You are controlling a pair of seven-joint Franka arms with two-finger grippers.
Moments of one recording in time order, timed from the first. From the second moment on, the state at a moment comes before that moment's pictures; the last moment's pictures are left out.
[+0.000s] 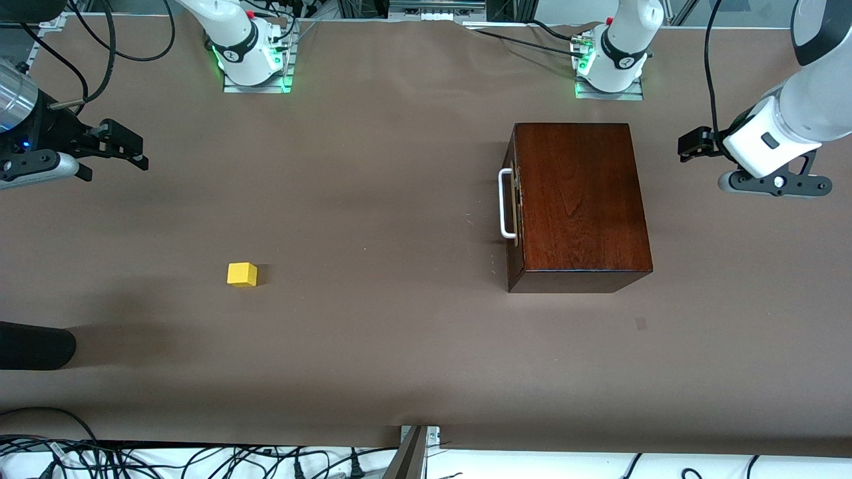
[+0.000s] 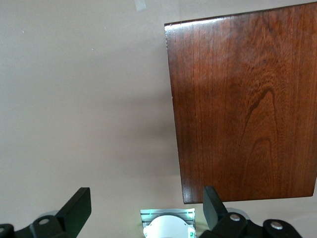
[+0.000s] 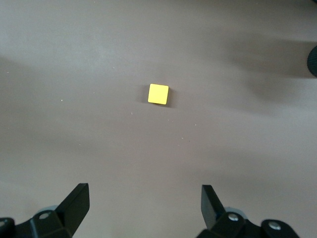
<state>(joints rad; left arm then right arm) -0.08 0.08 -0.03 -1.57 0.06 1.39 -0.02 0.10 0.01 -0.06 -1.63 0.06 1.64 -0.15</state>
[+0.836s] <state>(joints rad) -0.19 0.19 -0.31 -1.57 0.05 1.54 -0.42 0.09 0.02 -0.06 -1.63 0.06 1.65 -0.15</state>
